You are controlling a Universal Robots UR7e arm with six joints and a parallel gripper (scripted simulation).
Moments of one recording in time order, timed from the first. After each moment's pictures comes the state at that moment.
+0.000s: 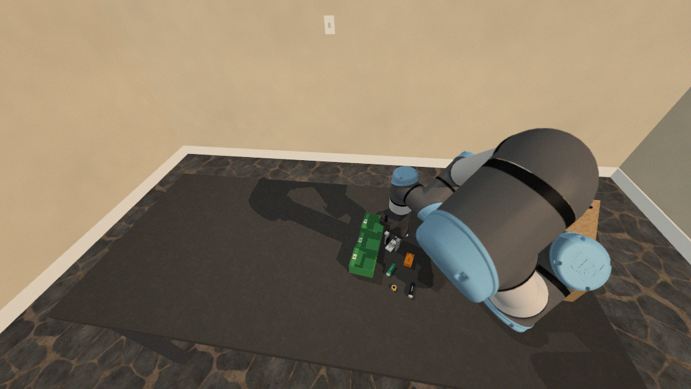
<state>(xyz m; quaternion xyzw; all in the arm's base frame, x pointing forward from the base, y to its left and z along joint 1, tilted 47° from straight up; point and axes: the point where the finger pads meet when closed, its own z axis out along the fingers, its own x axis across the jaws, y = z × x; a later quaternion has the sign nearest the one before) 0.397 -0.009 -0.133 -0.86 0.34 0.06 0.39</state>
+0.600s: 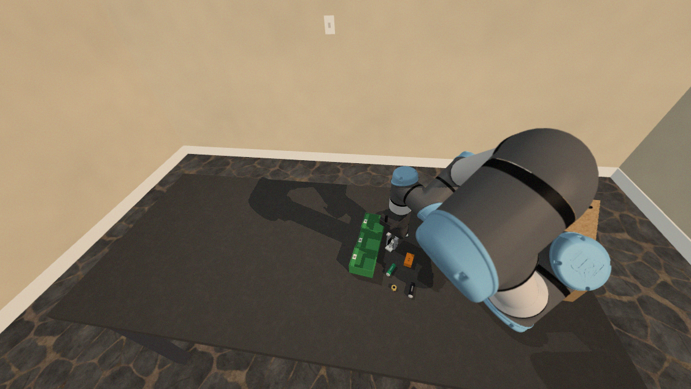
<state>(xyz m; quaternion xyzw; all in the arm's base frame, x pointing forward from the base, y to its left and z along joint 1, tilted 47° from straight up) 0.397 -0.009 -0.133 -0.86 0.34 0.06 0.39</state>
